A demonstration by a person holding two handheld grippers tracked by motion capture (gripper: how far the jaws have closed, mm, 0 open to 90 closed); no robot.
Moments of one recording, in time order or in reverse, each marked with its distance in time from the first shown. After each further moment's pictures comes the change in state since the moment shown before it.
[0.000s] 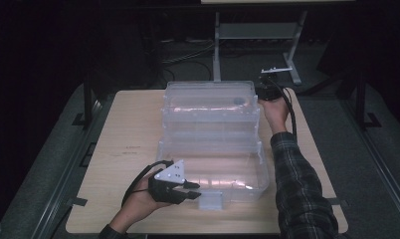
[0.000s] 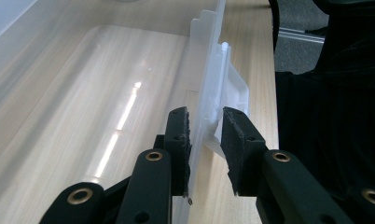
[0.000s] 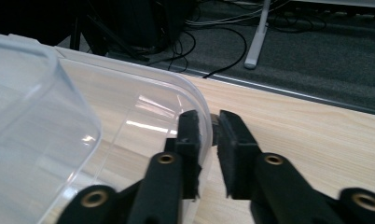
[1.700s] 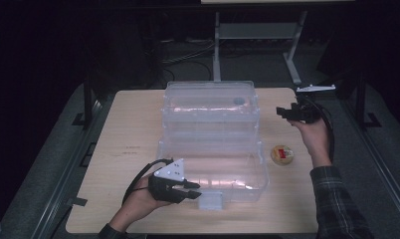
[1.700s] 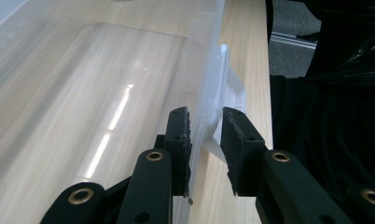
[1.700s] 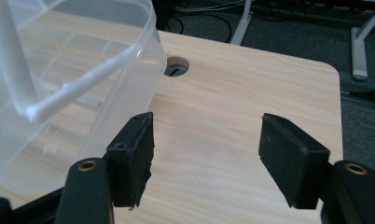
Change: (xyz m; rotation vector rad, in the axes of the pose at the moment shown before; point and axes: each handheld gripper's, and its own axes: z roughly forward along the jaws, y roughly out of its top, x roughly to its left) left arm 0.004 -0.001 0.001 -0.017 -0.029 -0.032; right arm -0.039 -0.061 -0.104 0.029 -0.040 -0.033
